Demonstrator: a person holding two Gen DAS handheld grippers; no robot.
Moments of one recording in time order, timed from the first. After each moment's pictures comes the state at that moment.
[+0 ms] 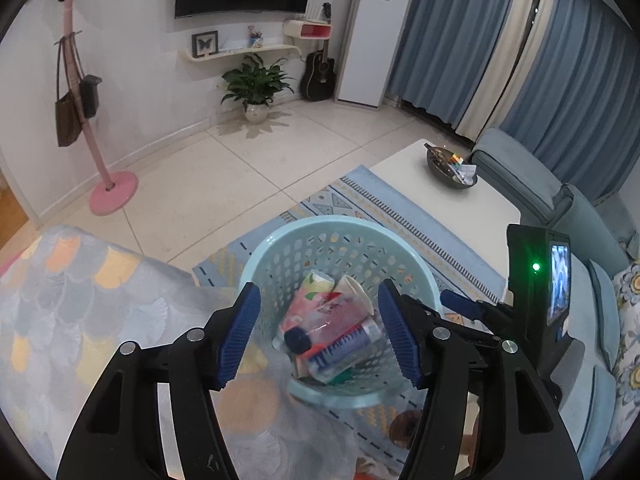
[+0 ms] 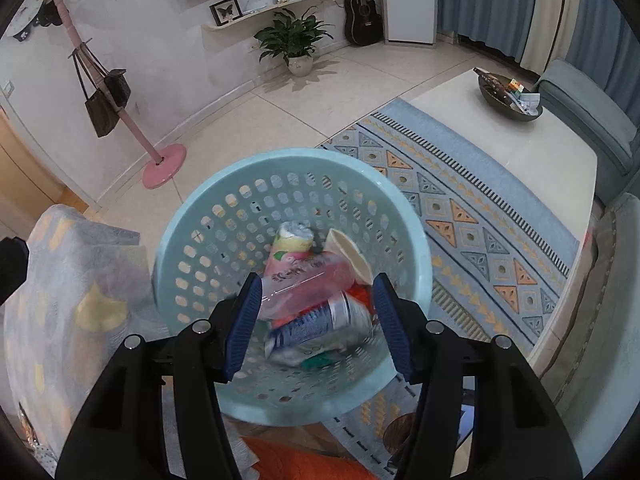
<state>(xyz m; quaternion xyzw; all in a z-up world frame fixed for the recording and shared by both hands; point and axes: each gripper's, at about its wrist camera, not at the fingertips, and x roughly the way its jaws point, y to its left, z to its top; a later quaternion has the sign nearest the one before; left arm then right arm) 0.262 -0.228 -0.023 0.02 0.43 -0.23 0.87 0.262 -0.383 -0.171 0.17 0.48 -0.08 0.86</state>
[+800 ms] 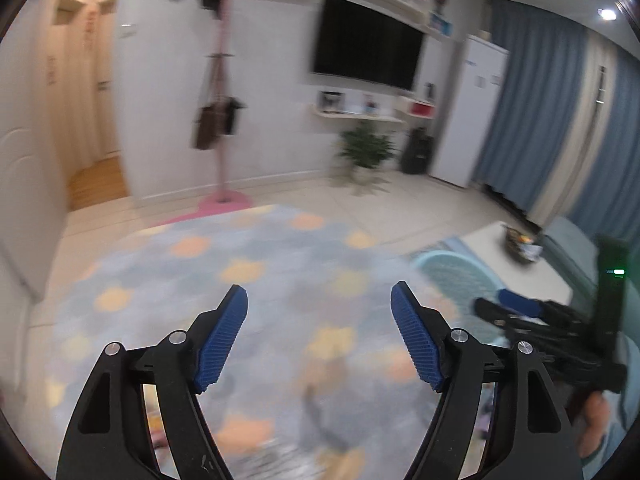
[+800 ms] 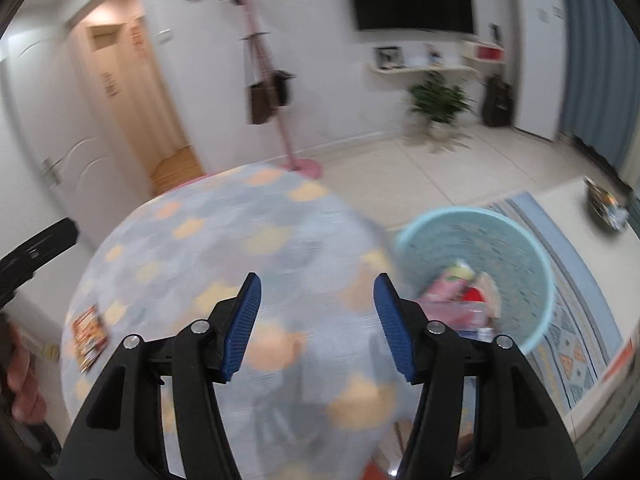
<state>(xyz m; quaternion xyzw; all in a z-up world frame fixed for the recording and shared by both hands) 0.112 0.015 0.043 -0.05 0.33 -0.04 0.94 0.164 -0.187 -0.055 0.07 0.37 0.14 0.92</state>
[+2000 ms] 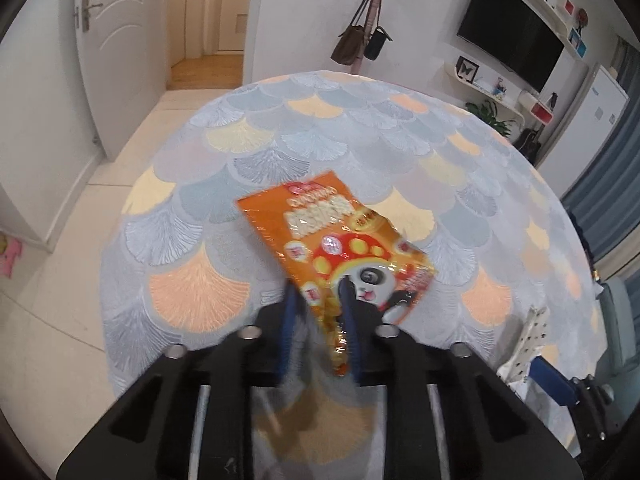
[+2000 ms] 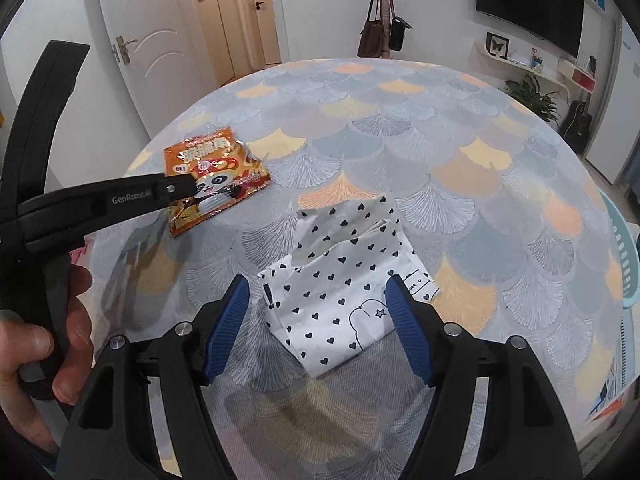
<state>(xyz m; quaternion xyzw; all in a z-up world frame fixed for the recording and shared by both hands) 0.031 0.167 -0.084 -0.16 0.43 0.12 0.88 0.045 0.032 -0.139 -0.05 0.42 0.24 0.87</state>
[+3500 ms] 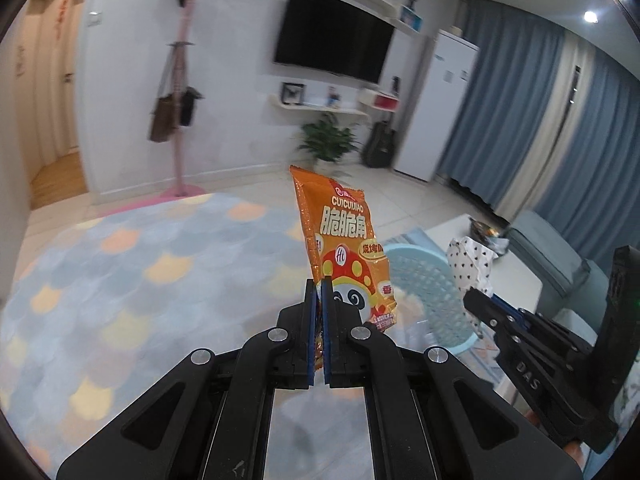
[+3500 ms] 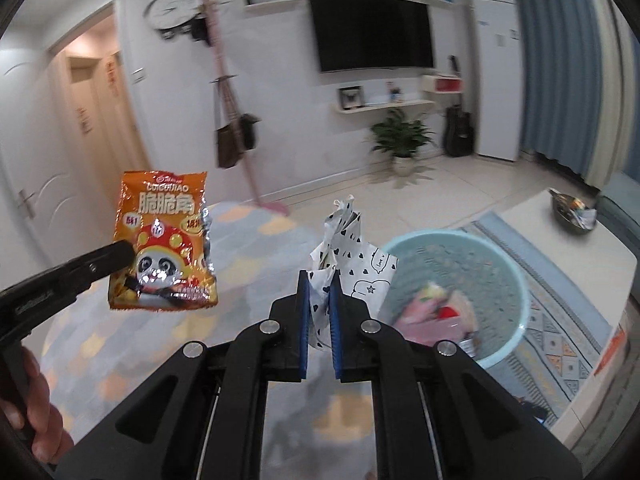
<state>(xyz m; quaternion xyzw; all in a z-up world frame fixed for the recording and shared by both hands) 0.159 -0.055 0.012 -0.07 0.34 -0.14 0.93 0.148 -0.211 -0.065 0.10 0.29 0.04 0.95</state>
